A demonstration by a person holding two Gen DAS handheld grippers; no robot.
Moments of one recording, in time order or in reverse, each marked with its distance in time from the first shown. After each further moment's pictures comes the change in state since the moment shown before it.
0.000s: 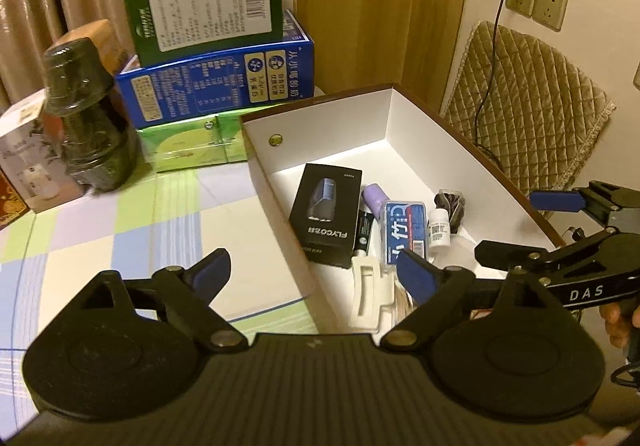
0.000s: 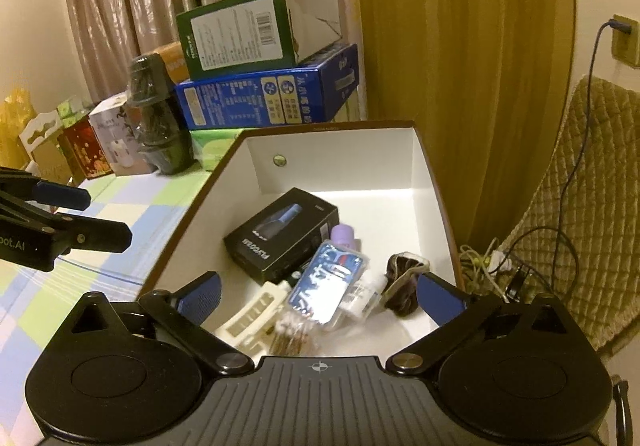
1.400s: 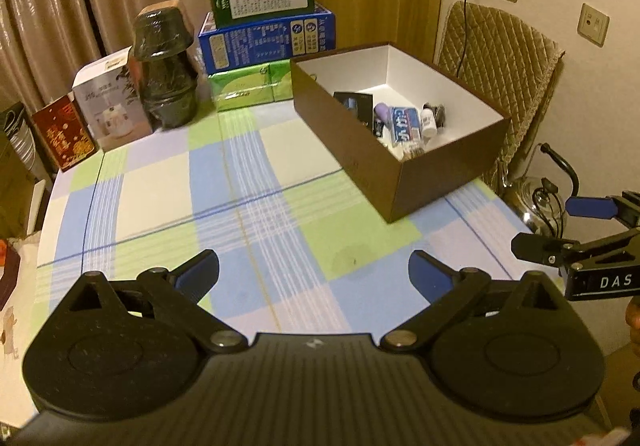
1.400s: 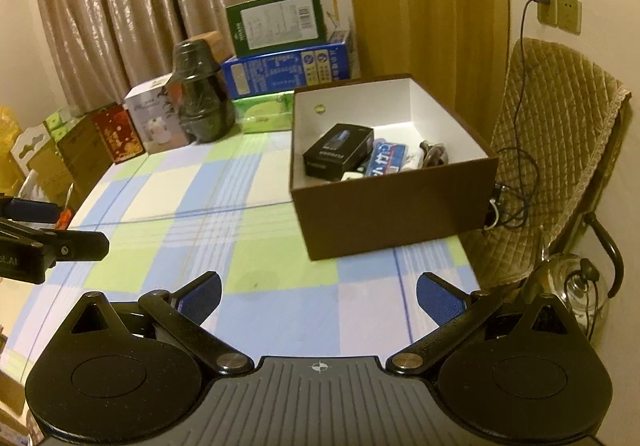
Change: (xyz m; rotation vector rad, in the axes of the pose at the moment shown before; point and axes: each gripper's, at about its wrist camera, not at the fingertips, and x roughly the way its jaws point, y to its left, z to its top) left arm -0.170 0.053 -0.155 0.048 0.008 0.005; right arm -0.142 0.172 -0.114 0.135 0.005 -0.126
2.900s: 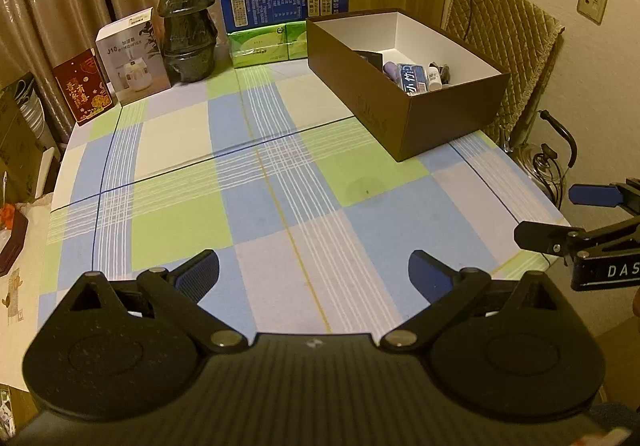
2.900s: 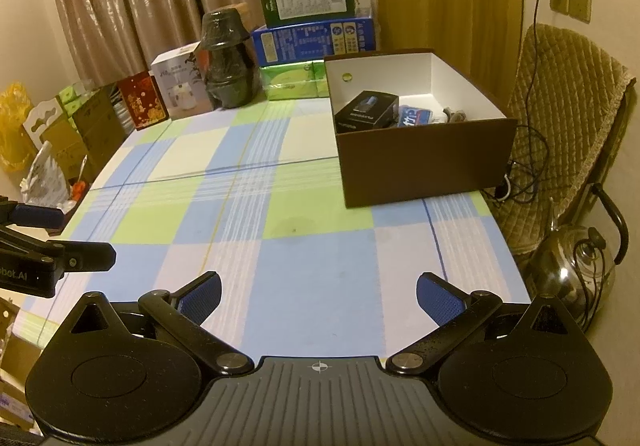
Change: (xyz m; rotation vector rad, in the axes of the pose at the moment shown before) left arm -0.031 0.018 -0.060 -0.025 0.060 0.007; right arm -0.025 0.044 -0.043 -0.017 0.058 0.012
